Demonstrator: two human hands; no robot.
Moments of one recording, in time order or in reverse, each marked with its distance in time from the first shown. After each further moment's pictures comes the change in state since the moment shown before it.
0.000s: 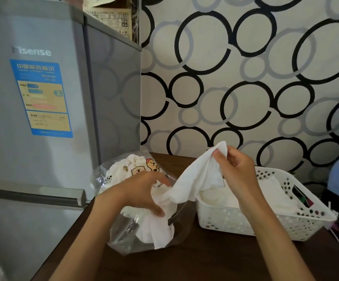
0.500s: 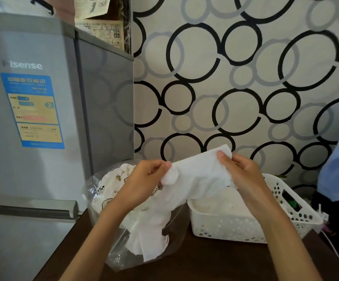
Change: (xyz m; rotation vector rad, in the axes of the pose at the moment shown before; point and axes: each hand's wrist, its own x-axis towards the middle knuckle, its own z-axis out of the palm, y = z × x) left_hand 0.005 0.039 -0.006 -0.660 0.462 0.089; right_hand 0.005 -0.007 -0.032 0.140 -0.071 0.176
